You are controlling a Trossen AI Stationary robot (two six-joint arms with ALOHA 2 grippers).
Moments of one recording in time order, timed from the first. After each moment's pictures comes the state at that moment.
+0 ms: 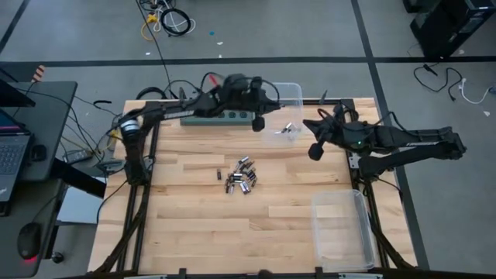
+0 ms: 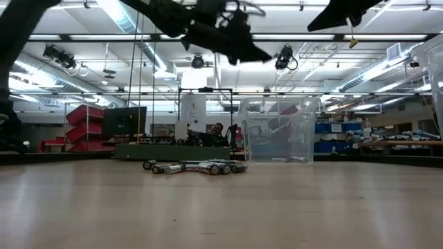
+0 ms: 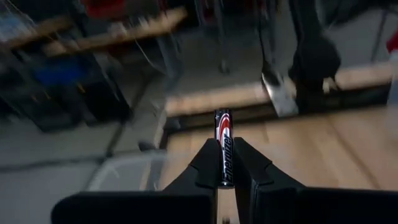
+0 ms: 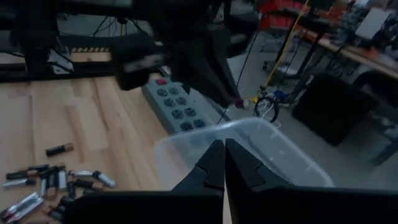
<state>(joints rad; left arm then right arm) 0.43 1.87 1.56 0.05 0.30 0.33 0.03 0.82 0.83 -0.39 0.63 0.02</state>
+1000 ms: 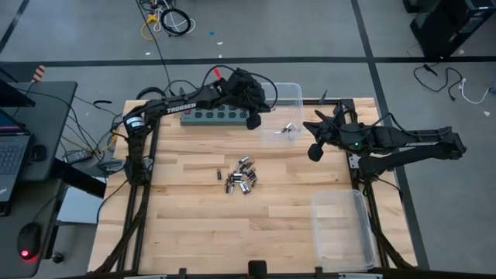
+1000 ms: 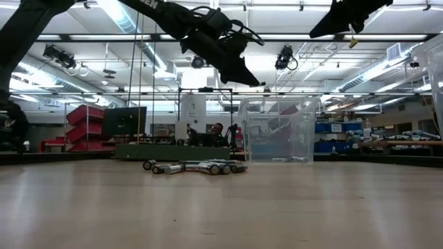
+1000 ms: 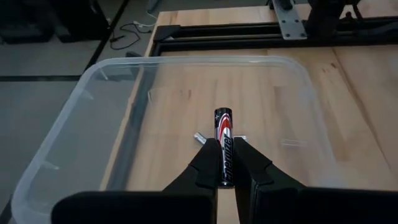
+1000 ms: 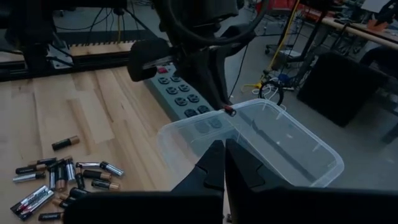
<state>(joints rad) 0.49 1.93 1.67 -0.32 0.29 0.31 0.03 0.82 0.82 -0.42 0.63 0.10</state>
